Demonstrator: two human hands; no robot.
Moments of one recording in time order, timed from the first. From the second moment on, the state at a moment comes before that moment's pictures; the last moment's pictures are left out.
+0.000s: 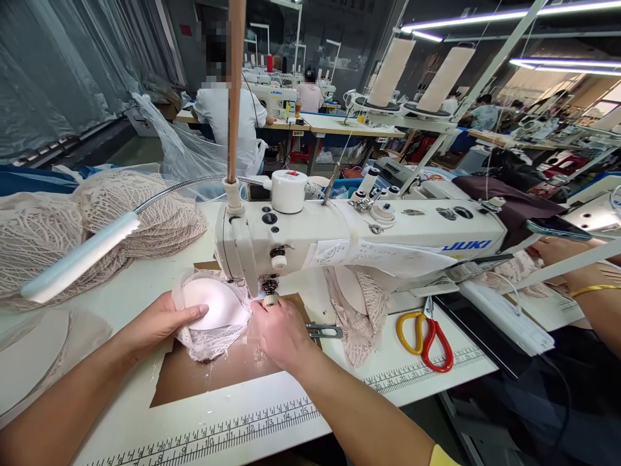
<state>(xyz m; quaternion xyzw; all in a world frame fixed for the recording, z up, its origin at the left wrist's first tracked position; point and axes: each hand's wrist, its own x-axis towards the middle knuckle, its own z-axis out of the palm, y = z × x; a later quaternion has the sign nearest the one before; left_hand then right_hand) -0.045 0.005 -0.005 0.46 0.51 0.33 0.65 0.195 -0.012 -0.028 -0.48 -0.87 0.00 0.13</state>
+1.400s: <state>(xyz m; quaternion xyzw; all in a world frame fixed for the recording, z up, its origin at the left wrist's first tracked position) -0.063 0.005 -0.001 0.59 0.56 0.16 0.55 0.190 -0.010 -0.027 -0.48 -0.87 -0.03 0.11</state>
